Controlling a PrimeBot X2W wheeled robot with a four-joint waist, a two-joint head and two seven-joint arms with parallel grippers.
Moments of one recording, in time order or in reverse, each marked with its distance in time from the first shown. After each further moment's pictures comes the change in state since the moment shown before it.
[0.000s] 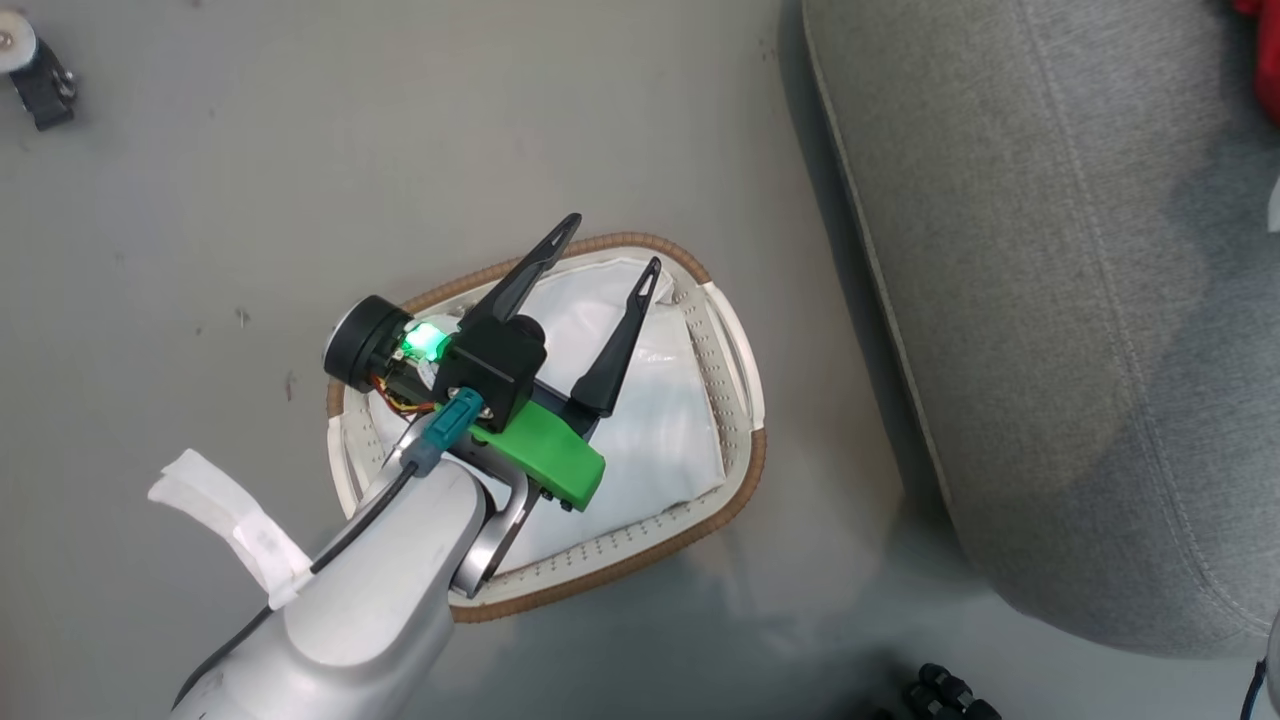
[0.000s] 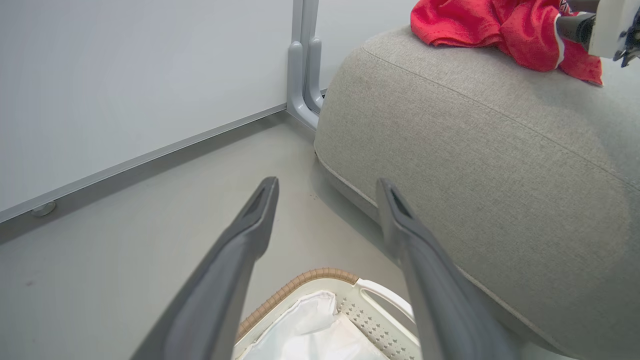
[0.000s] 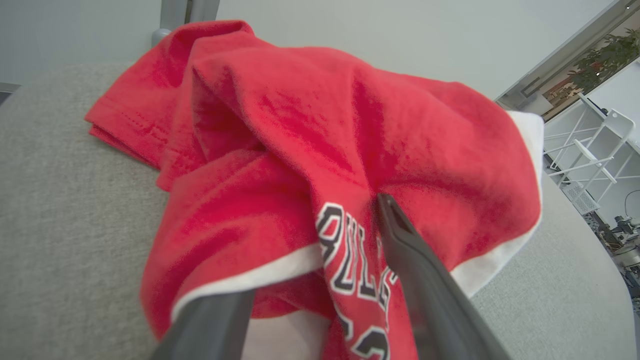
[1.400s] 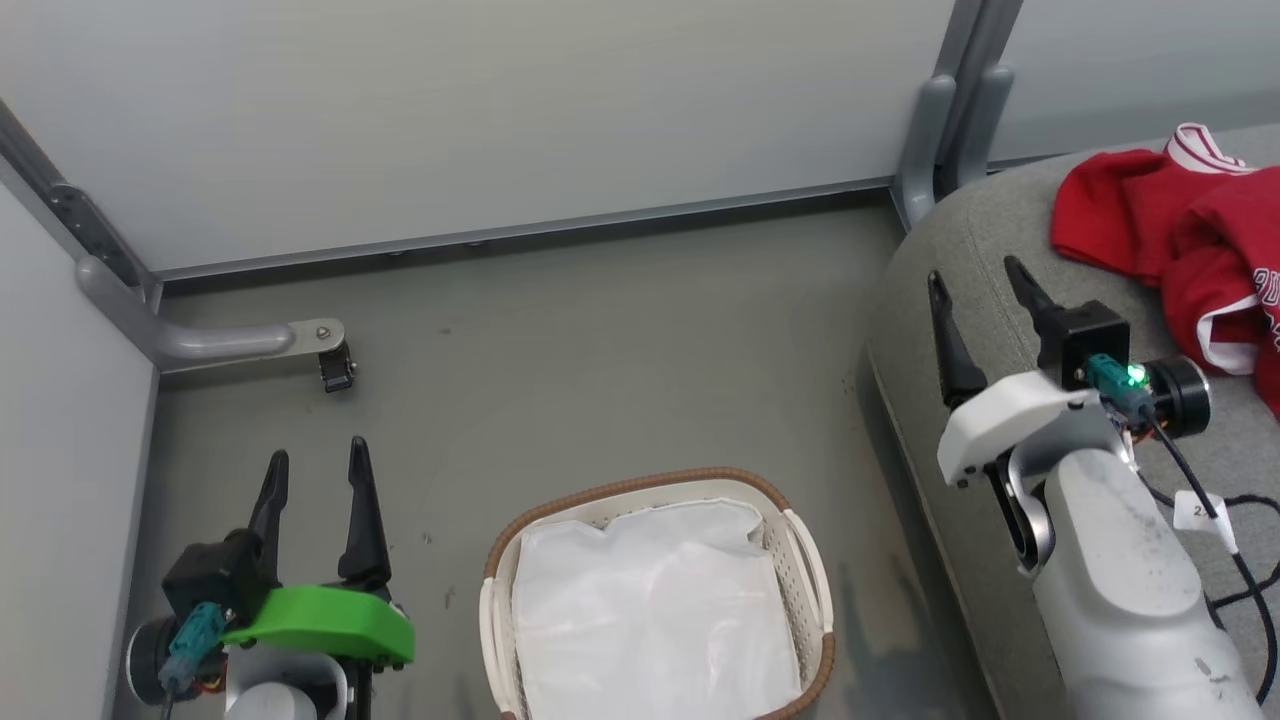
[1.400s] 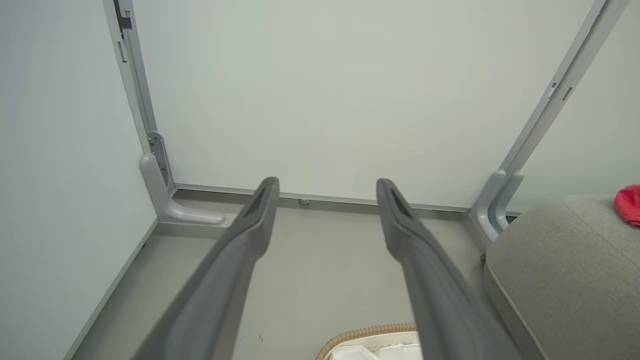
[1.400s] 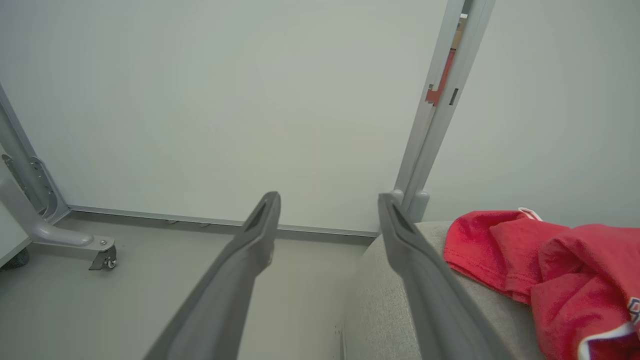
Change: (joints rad) left arm 0.517 -0.107 0.624 -0.023 0.017 -0.002 -0.029; right arm 0.421 0.216 0.482 -0.227 0.418 0.000 0.000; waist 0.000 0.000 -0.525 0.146
